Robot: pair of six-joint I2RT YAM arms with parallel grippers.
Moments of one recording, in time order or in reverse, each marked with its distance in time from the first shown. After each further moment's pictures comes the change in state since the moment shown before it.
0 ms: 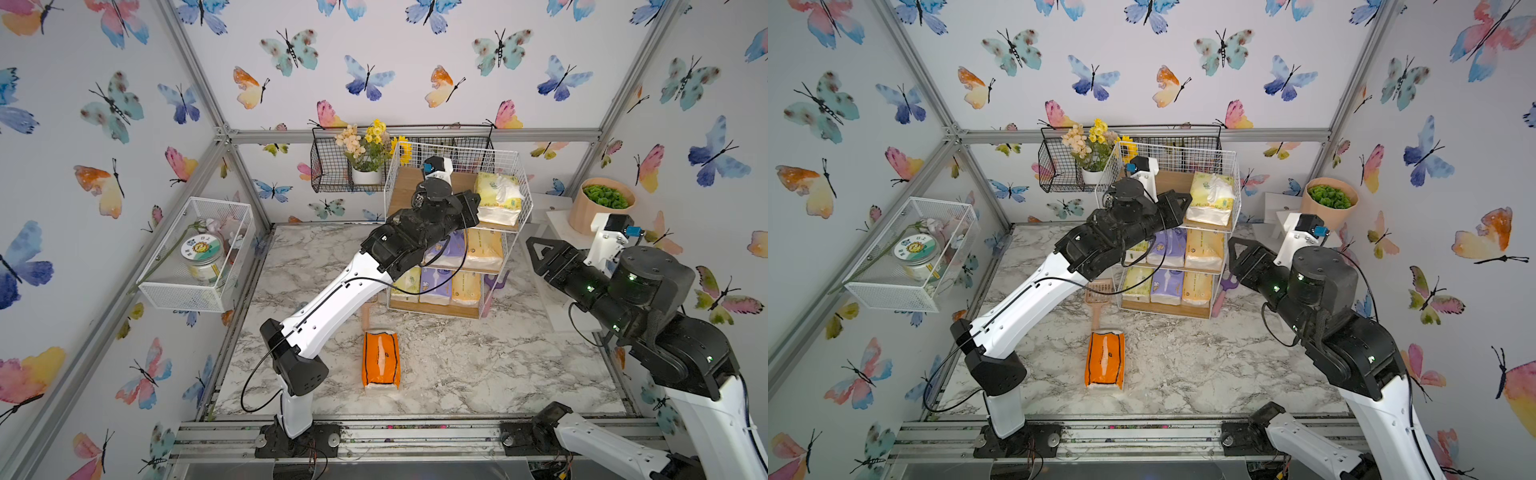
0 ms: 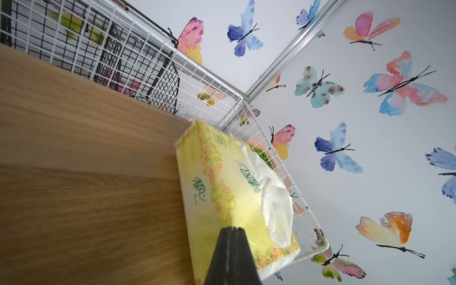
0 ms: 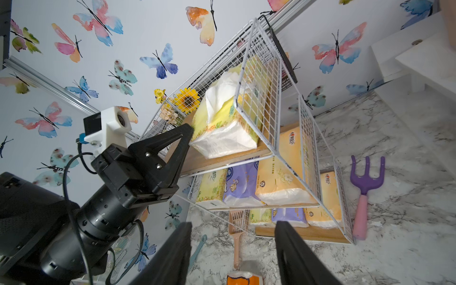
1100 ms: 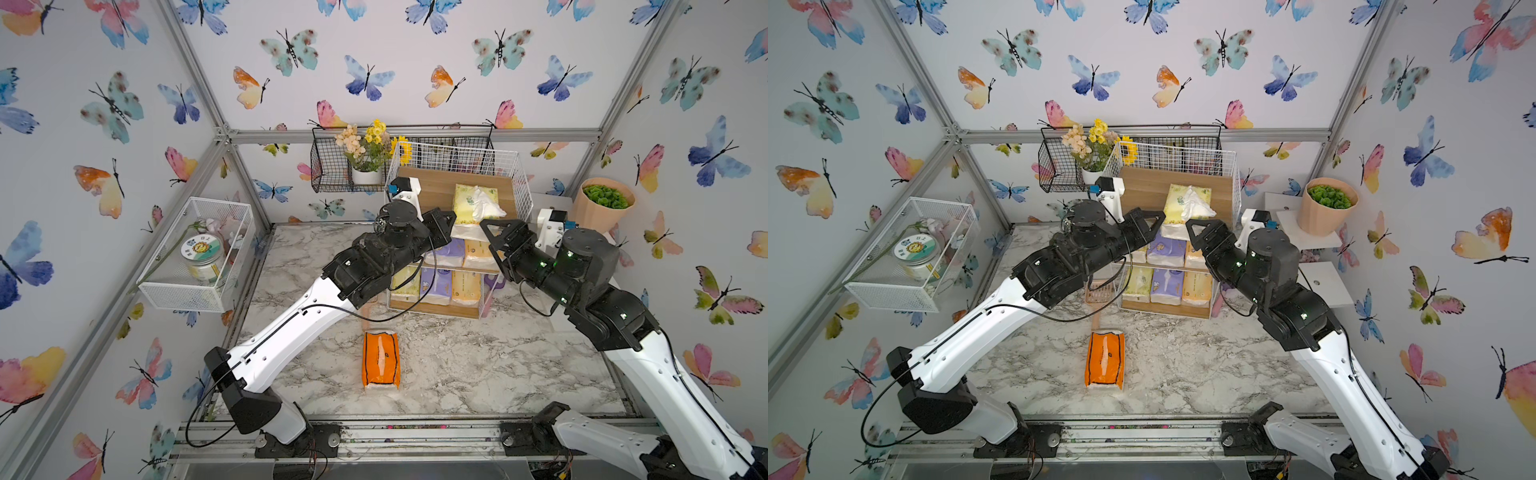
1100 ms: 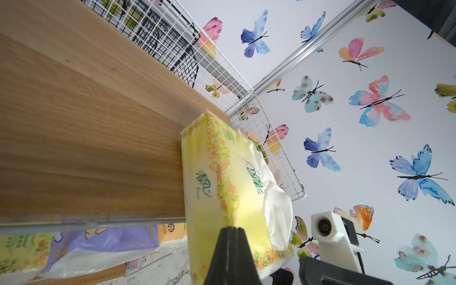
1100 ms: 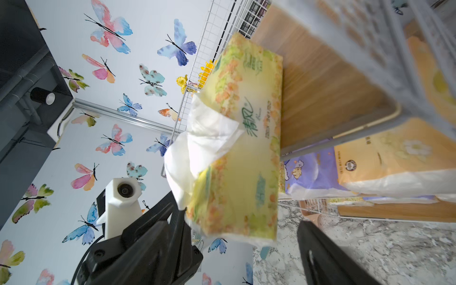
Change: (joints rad) left arm -0.001 -0.329 -0.425 0.092 -0.001 -0.138; right arm 0.000 0.103 -0.181 0.382 -0.212 0.375
